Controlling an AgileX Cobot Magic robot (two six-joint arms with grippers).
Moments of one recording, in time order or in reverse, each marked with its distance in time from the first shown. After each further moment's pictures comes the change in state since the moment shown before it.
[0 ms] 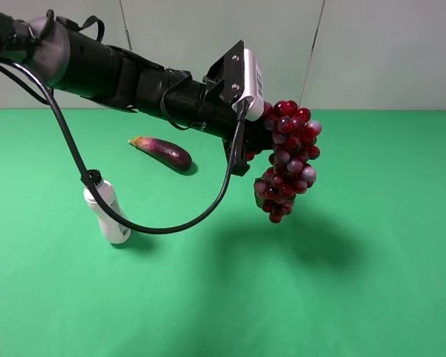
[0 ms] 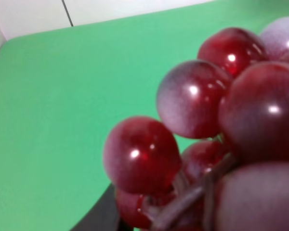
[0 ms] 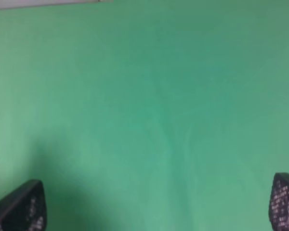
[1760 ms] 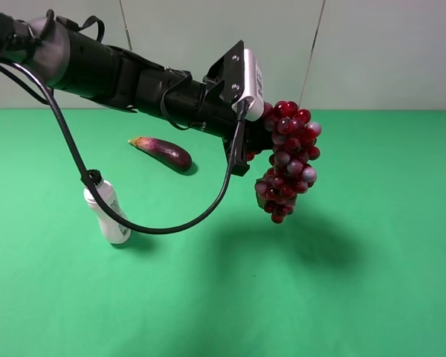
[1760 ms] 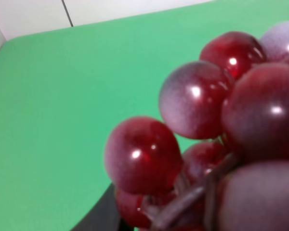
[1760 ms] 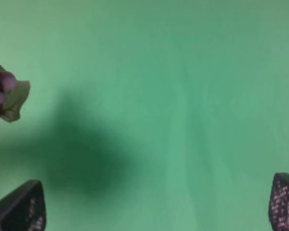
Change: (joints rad) left arm 0.000 0.000 0.000 0.000 0.000 0.001; right arm 0.000 -0.556 0.209 0.080 0.235 -0.040
